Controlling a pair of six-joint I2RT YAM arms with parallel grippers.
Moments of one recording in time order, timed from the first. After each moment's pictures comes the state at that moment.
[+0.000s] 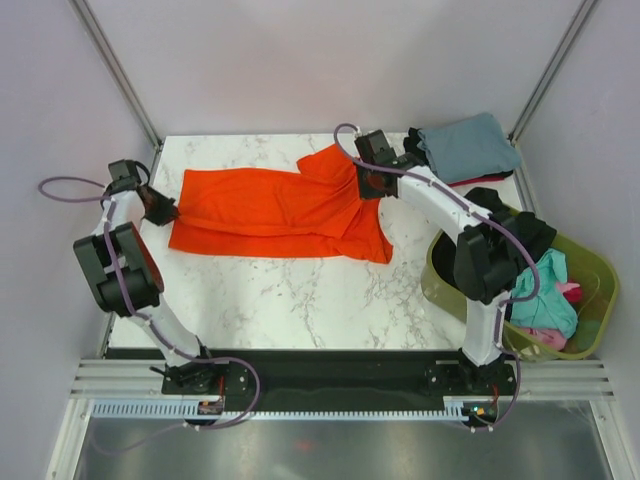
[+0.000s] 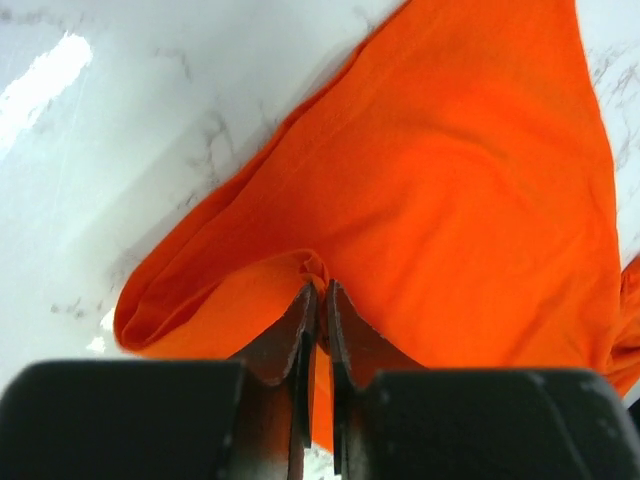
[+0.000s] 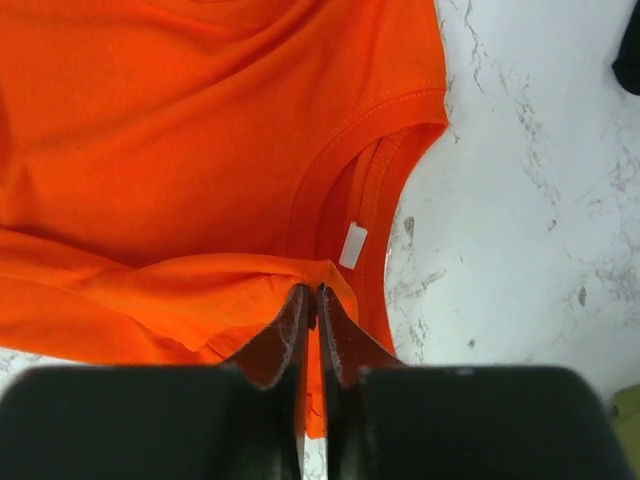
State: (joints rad) left arm 0.41 1.79 1.29 -0.48 0.14 -0.64; right arm 0.50 1.93 1.67 -0.63 0.20 0.29
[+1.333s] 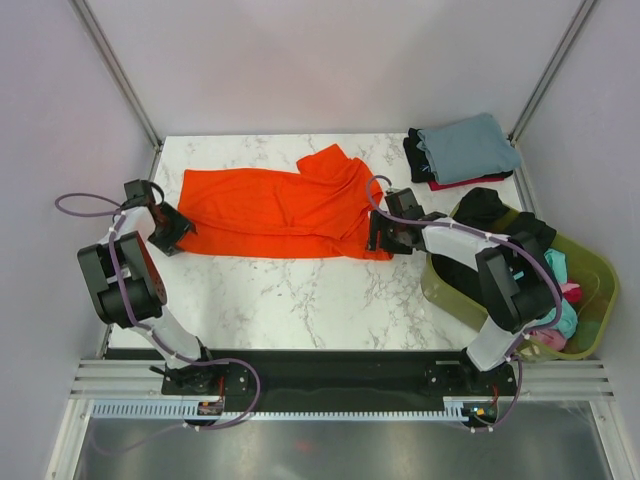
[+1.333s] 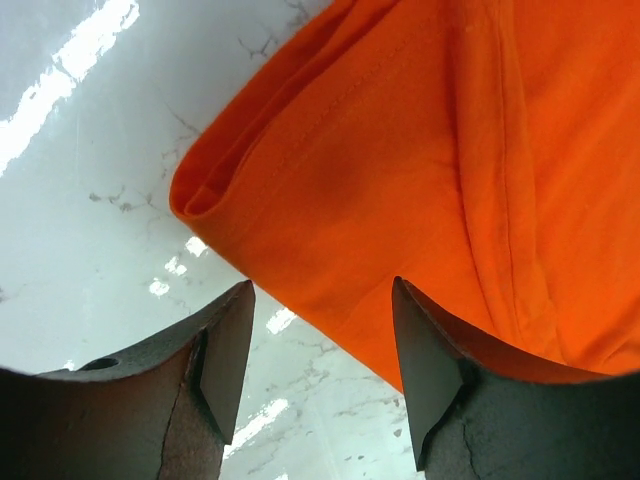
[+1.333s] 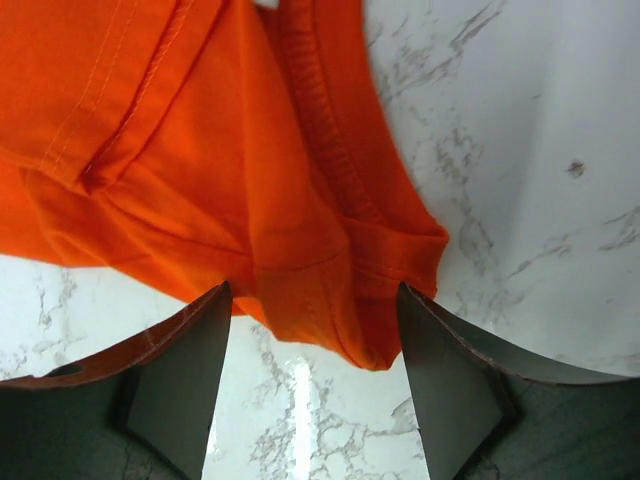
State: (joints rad) left arm 0.37 1.72 1.11 -0.52 0.11 -0.57; right arm 0.44 1.70 0.99 -0.27 -0.02 0.51
